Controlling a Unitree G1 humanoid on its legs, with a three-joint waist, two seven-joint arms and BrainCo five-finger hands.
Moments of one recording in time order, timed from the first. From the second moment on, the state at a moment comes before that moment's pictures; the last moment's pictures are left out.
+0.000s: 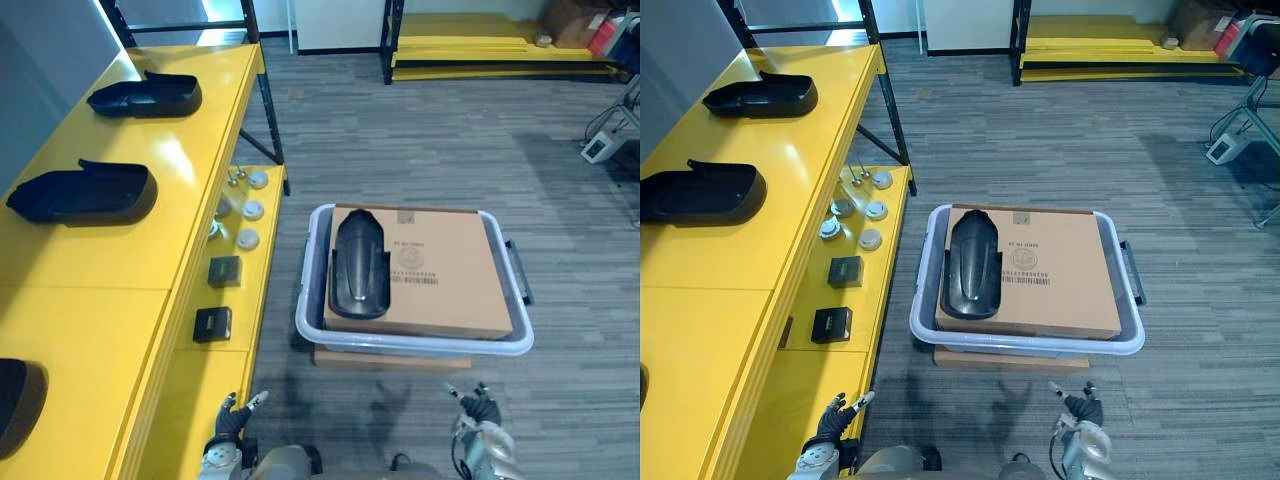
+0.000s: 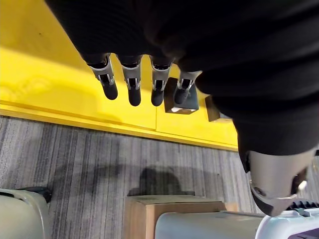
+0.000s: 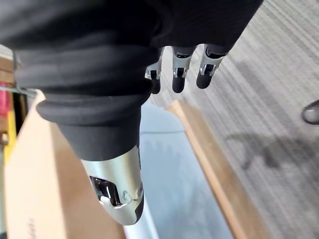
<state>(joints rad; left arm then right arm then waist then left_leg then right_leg) 0.12 0.06 0.08 0.84 0.03 -0.05 0.20 0.04 -0.07 -0.40 0.77 0.24 -0.11 -0.18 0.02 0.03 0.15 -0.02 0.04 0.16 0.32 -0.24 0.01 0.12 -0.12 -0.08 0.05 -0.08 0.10</state>
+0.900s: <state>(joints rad) 0.21 0.04 0.12 0.83 0.03 -0.08 0.17 -0.02 -0.17 -0.21 0.03 -0.13 -0.14 -0.25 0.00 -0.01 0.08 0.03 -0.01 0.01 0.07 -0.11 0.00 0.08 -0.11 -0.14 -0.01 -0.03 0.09</state>
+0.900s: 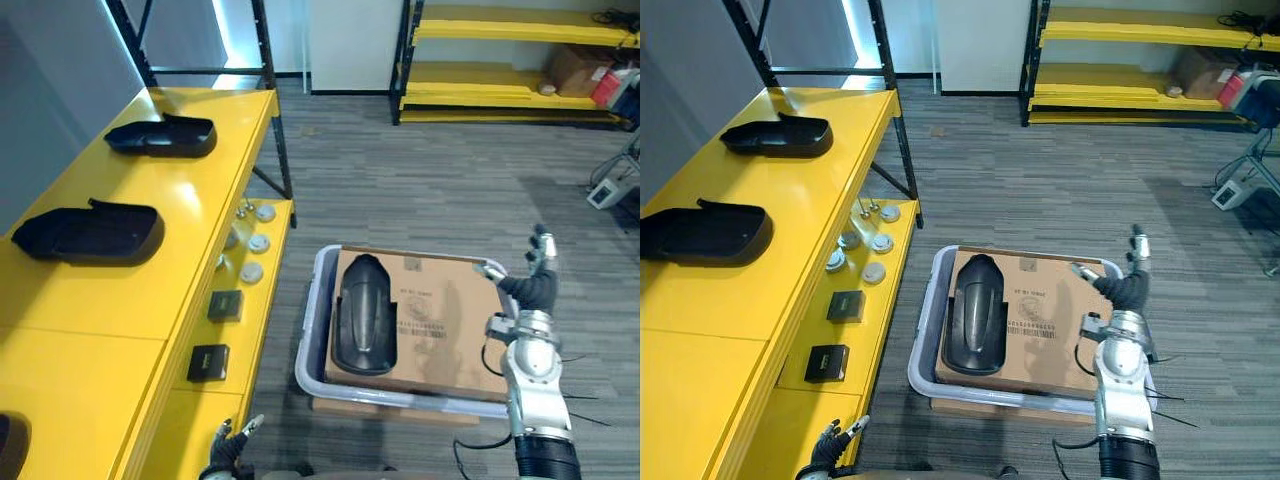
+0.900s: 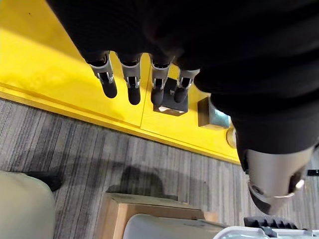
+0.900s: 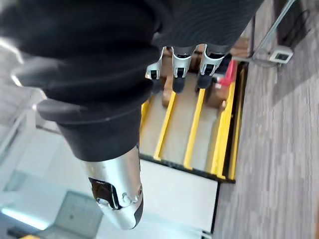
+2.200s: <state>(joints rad) 0.12 0.05 0.05 0.78 0.03 -0.09 0.20 -0.42 -0.08 -0.24 0.74 -0.42 0.14 -0.41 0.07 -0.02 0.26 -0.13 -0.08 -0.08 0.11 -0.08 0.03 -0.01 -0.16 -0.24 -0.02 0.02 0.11</state>
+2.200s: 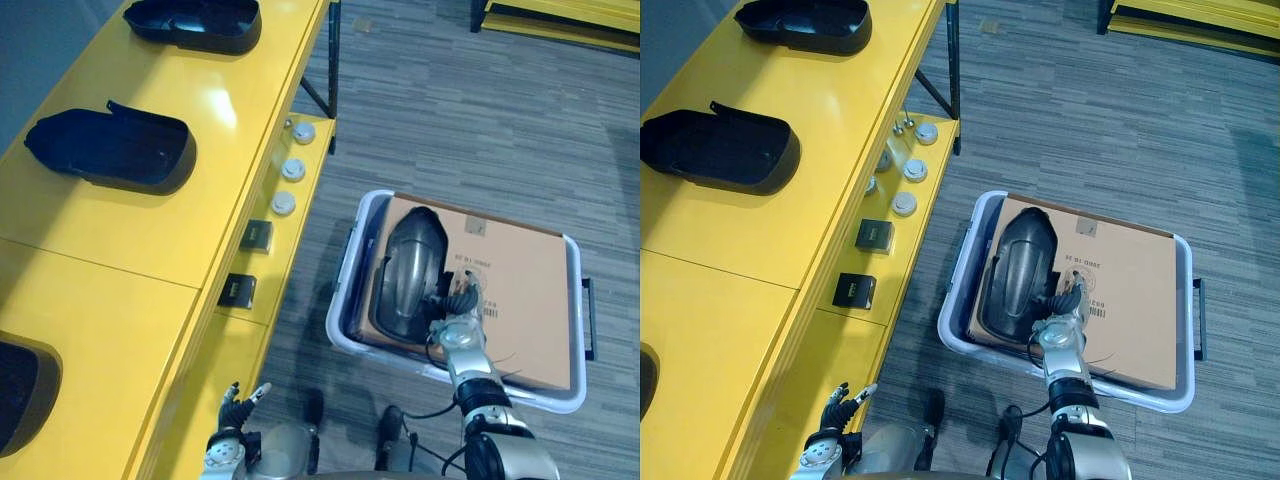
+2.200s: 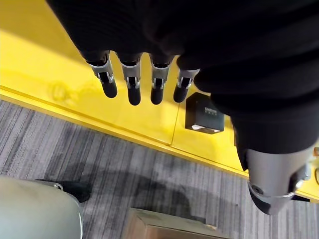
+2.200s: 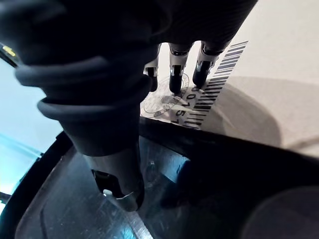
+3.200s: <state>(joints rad) 0.11 0.06 0.03 0.73 0.01 -0.07 0.20 -0.34 -0.08 -0.25 0.48 -0.40 0.14 -0.32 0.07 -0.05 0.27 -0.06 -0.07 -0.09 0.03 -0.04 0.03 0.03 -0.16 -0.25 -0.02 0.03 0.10</state>
